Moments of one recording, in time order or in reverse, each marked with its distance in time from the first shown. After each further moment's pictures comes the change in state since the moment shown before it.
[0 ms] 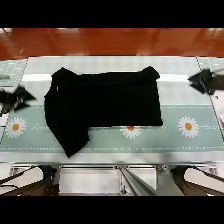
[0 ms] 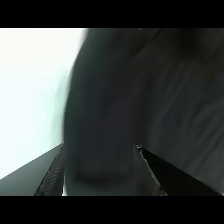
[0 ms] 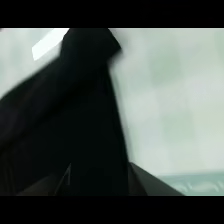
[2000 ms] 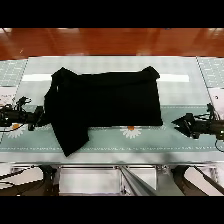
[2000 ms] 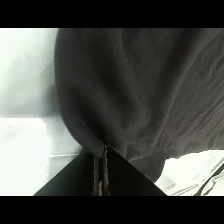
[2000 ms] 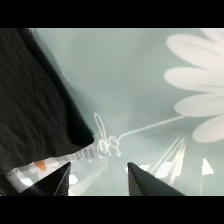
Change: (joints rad) left arm -0.005 -0.090 -0.263 -0.178 0.039 0.155; right arm -0.131 0.188 -0.546 -0.084 0.090 0.012
